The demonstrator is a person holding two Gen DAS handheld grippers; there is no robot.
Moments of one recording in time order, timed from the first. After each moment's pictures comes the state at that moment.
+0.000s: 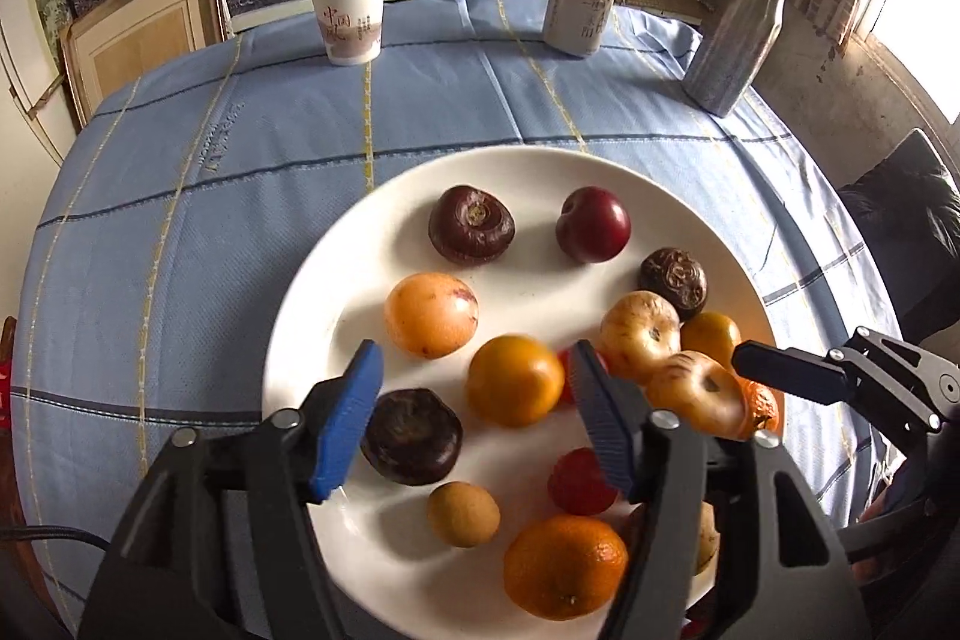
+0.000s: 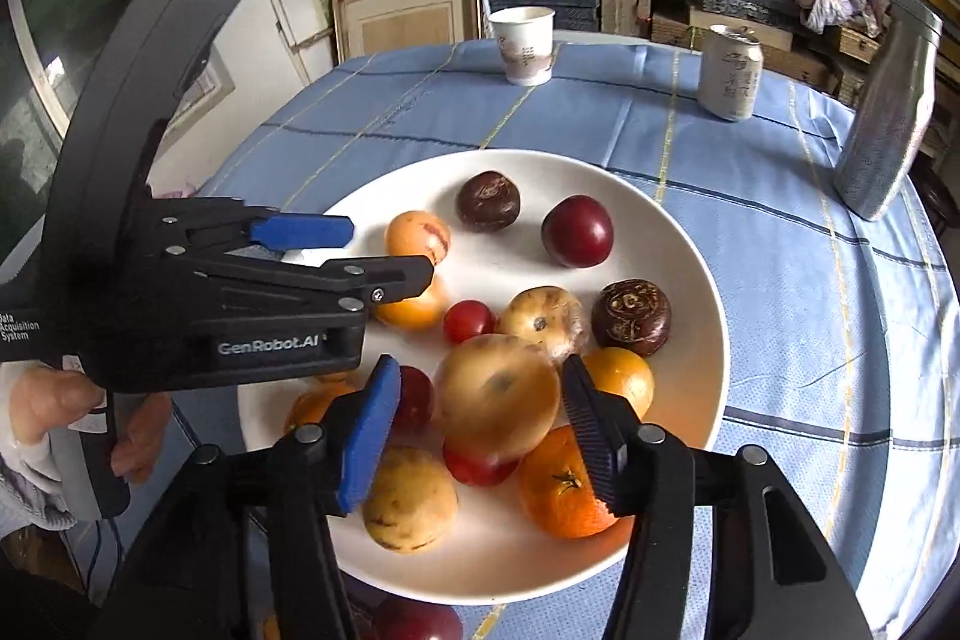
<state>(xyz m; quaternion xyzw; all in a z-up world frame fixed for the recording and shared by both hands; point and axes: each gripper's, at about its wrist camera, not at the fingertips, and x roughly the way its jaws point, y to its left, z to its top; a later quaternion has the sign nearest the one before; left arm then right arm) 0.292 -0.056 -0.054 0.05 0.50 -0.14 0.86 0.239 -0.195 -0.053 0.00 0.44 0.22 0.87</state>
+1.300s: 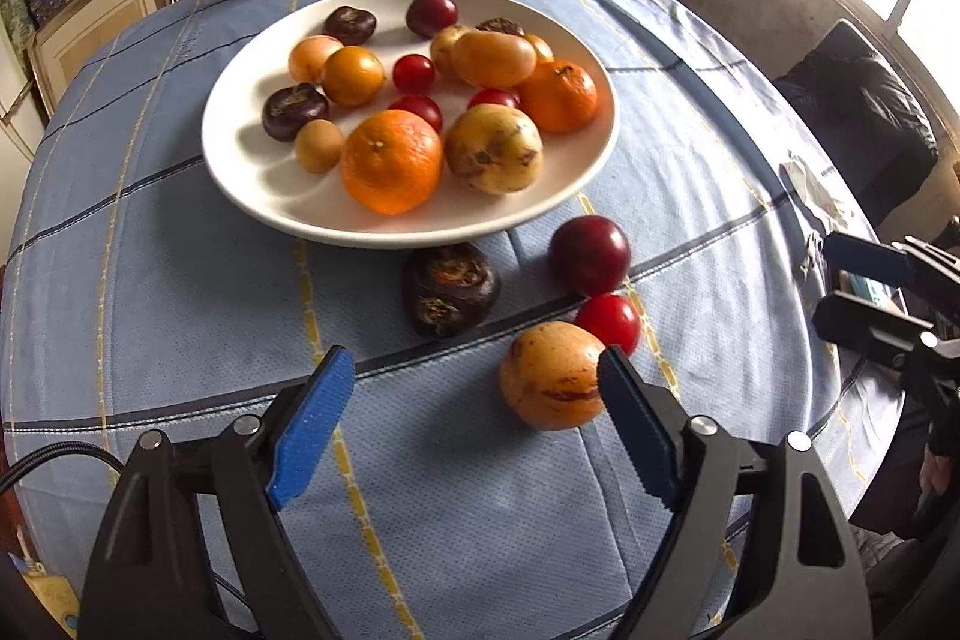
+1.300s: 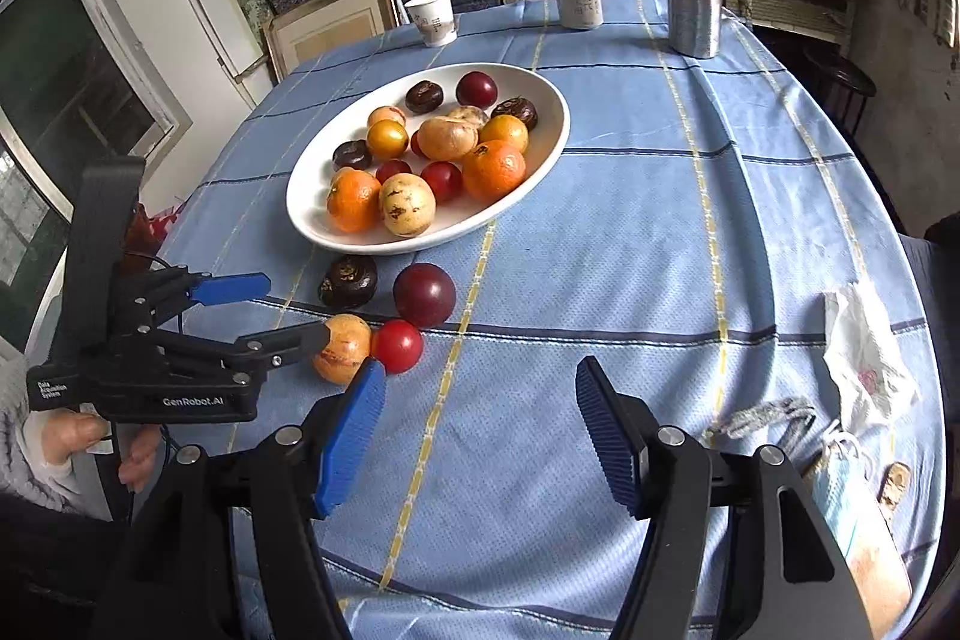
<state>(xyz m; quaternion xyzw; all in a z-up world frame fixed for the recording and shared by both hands) 0.112 -0.062 -0.070 0.09 0.53 -0.21 0.82 0.060 -0.266 -0.046 0.08 0.47 0.13 0.87</state>
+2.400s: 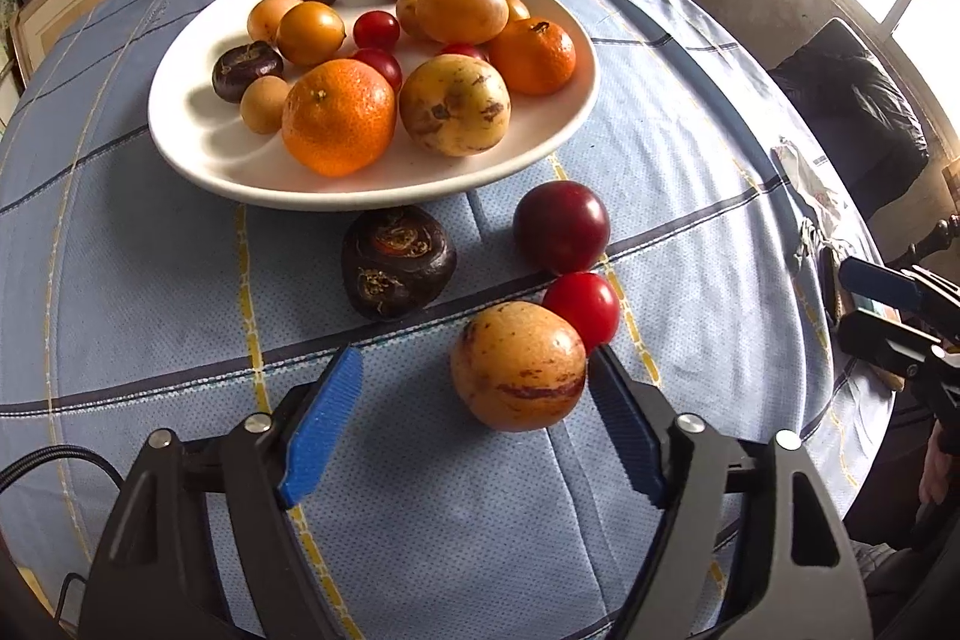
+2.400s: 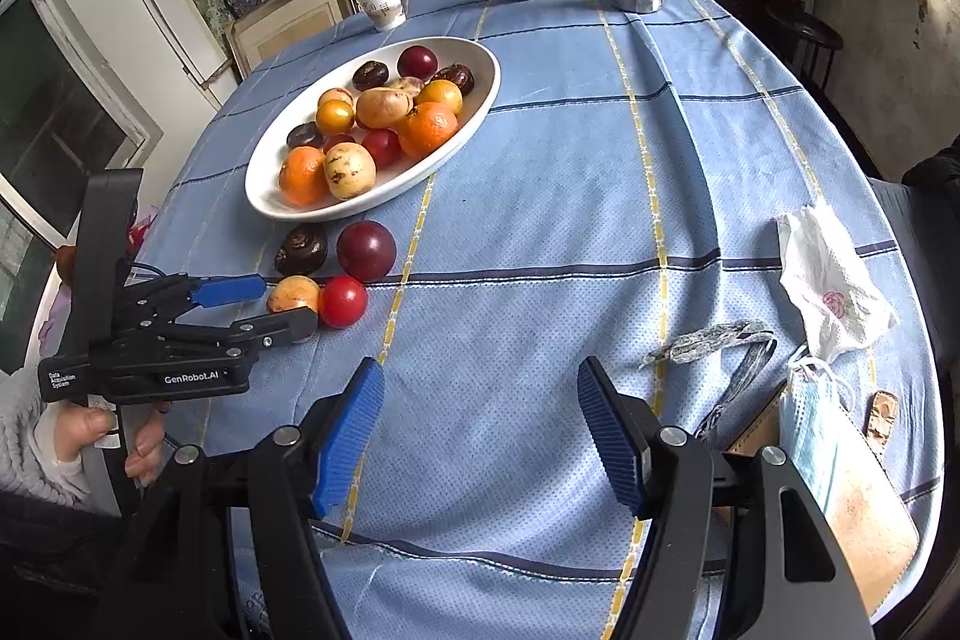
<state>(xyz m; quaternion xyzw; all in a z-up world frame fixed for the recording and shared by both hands) 0.113 -0.072 -0.094 0.07 0.55 -0.22 0.80 0.044 -0.291 -0.060 0.10 0.49 0.10 0.86</state>
